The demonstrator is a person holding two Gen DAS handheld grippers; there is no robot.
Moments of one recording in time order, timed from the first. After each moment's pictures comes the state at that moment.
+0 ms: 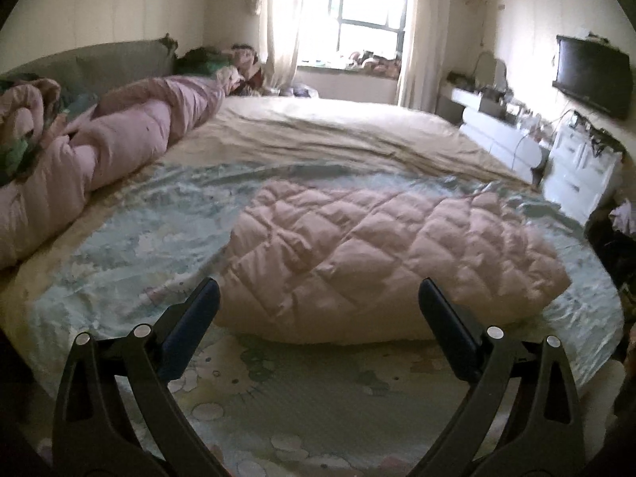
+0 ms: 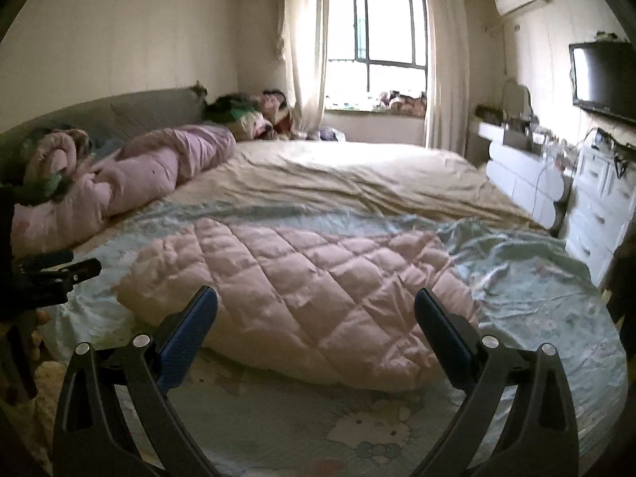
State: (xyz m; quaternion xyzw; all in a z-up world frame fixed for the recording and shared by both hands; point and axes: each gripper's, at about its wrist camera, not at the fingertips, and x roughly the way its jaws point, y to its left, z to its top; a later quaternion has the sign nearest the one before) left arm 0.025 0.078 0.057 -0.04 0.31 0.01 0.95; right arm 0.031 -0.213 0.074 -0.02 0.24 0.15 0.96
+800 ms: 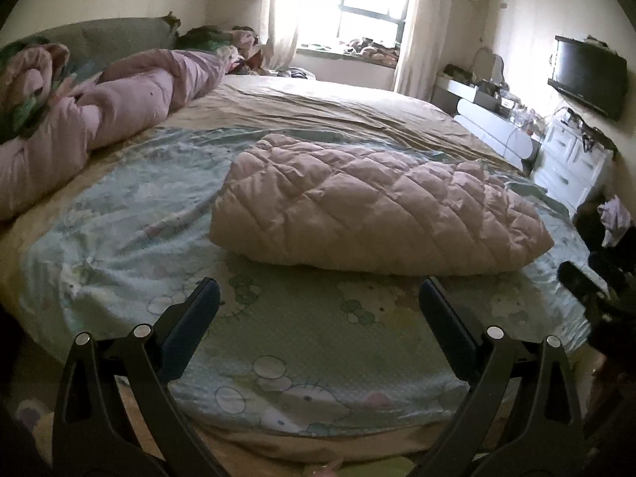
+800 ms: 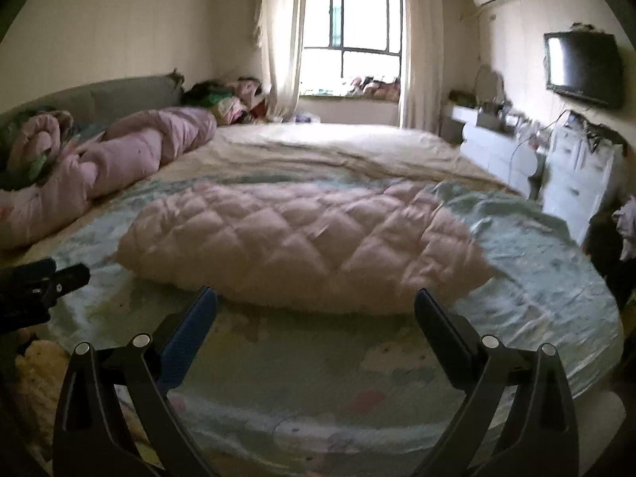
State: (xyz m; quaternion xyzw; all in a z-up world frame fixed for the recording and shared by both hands) left arm -0.035 0.074 0.012 -0.06 0.33 0.00 0.94; right arm -0.029 -0.167 0.016 -0.02 0.28 0.08 0.96
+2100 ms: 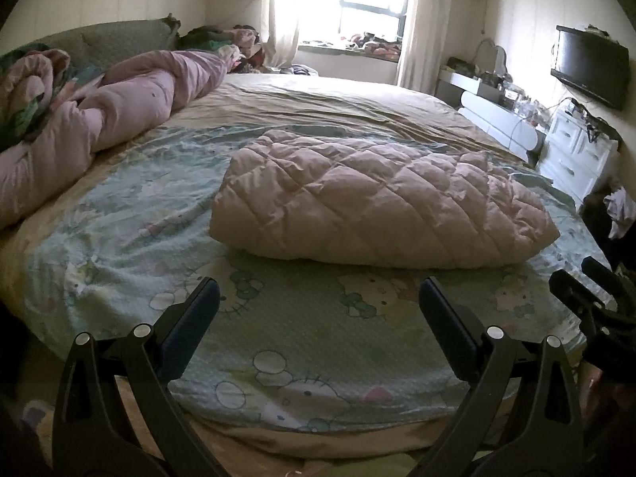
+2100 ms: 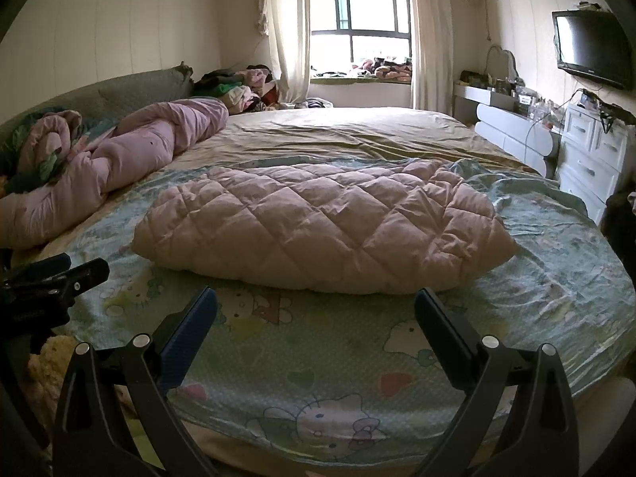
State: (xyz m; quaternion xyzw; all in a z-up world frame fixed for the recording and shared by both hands) left arm -0.036 0.066 0.009 -0.05 0.34 0.01 0.94; right arm -0.032 -0.159 0.004 0.00 0.30 0.11 0.95
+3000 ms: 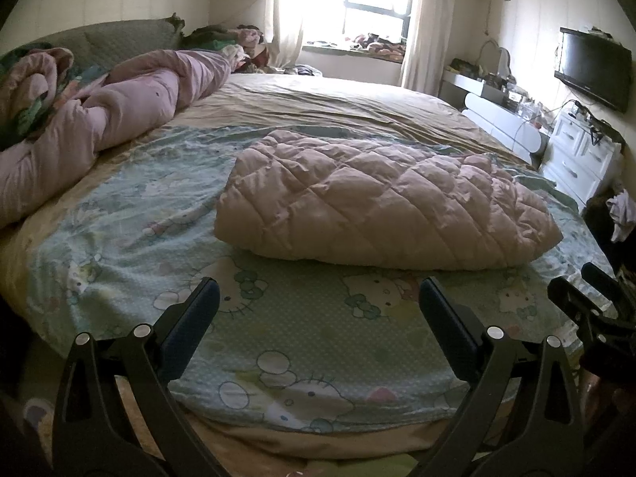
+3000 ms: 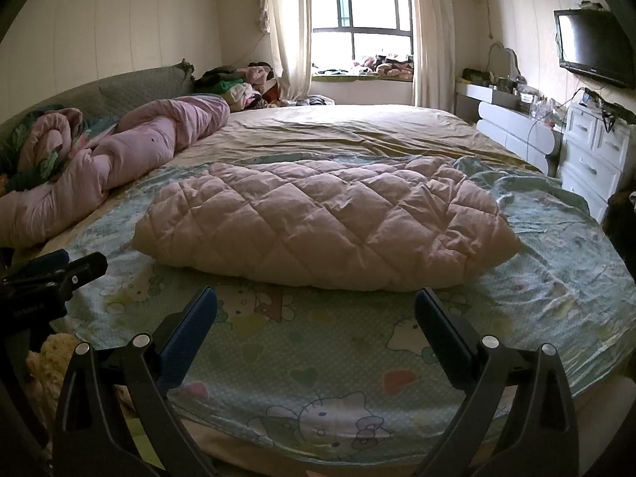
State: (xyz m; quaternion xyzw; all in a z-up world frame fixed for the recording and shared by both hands) left arm -0.033 0.067 0.008 -0.05 0.34 0.02 0.94; right arm -0.031 -0.159 0.000 0.00 0.30 0.11 0.95
